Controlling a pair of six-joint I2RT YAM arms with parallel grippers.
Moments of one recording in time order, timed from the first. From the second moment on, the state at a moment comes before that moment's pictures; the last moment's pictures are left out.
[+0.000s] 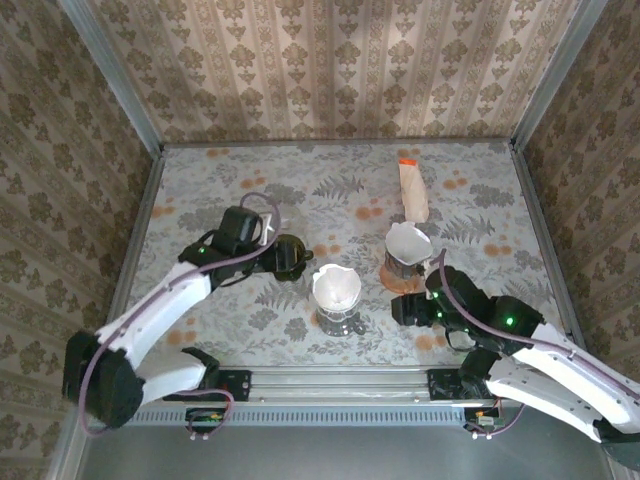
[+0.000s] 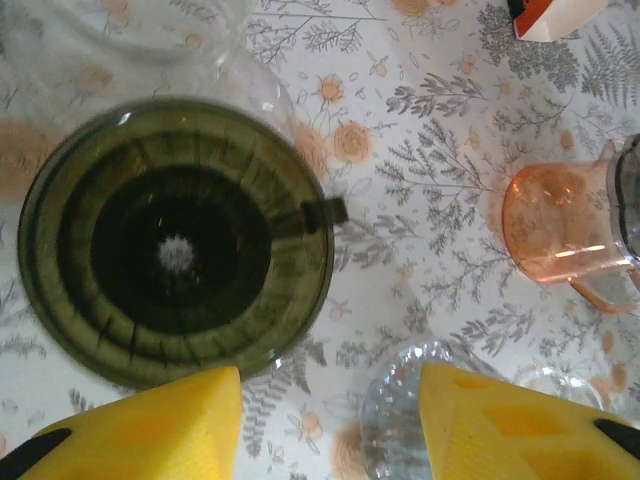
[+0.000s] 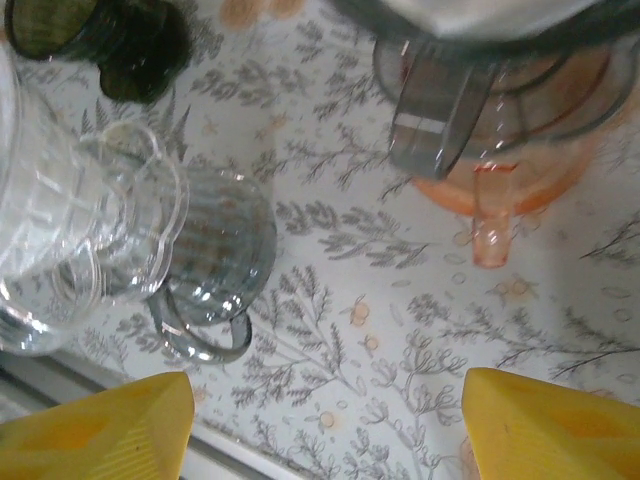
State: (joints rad) left arm -0.56 1.11 0.82 -0.56 0.26 -0.50; right arm 0.83 0.63 0.67 -0.89 0.09 0.66
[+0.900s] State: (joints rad) left arm -0.95 1.09 0.36 -0.15 0.44 -0.80; right arm 1.19 0.65 0.38 -0.64 0.14 0.86
